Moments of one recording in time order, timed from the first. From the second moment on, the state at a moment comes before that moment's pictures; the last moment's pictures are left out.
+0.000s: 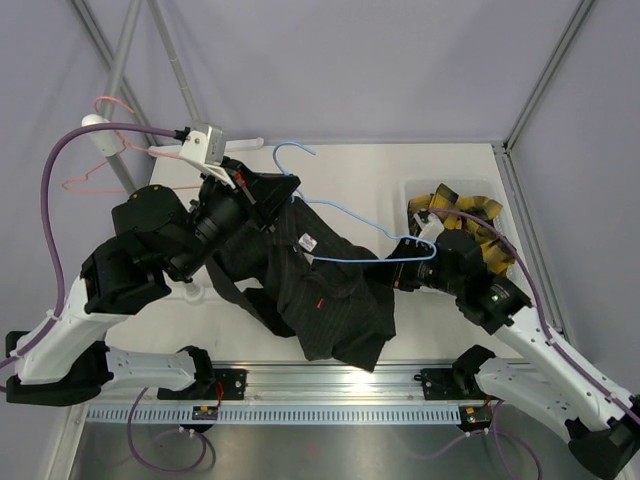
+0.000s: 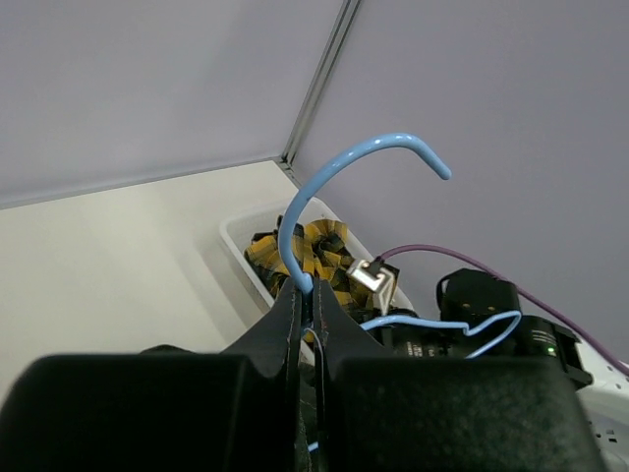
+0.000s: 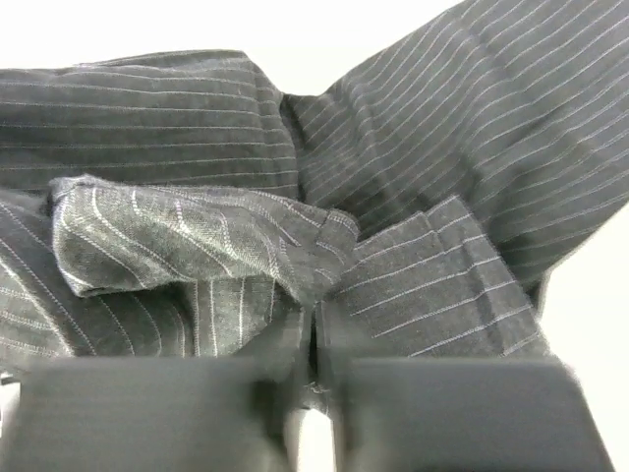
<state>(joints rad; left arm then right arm) -1.16 1.08 1.72 -0.57 -0.47 -0.37 0.64 0.81 0.77 -0.39 -0.29 0.86</state>
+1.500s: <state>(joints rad) -1.16 1.07 1.66 -0.61 -0.44 -0.37 0.64 0.69 1.32 -0.81 -0.43 0.23</state>
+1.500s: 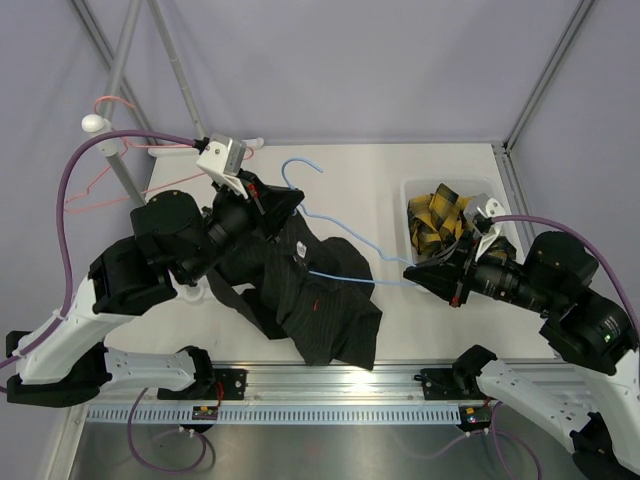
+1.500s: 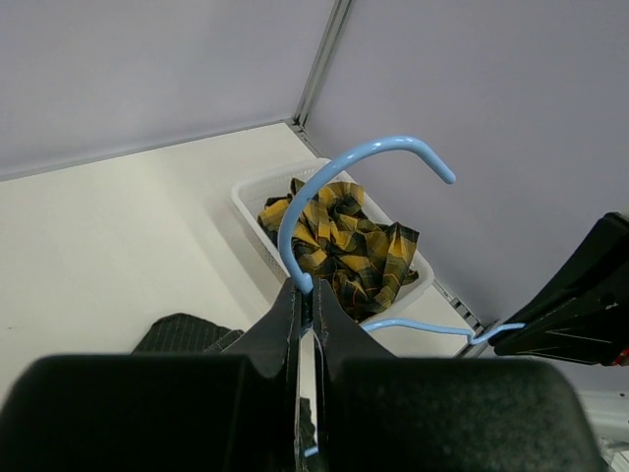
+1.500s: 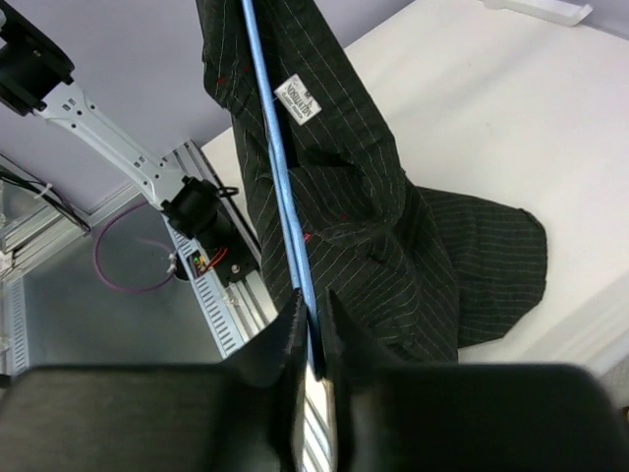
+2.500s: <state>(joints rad) -1.16 0.80 1.05 -0.81 -0.58 -0.59 0.64 0.59 1.65 -1.08 -0.23 0.26</state>
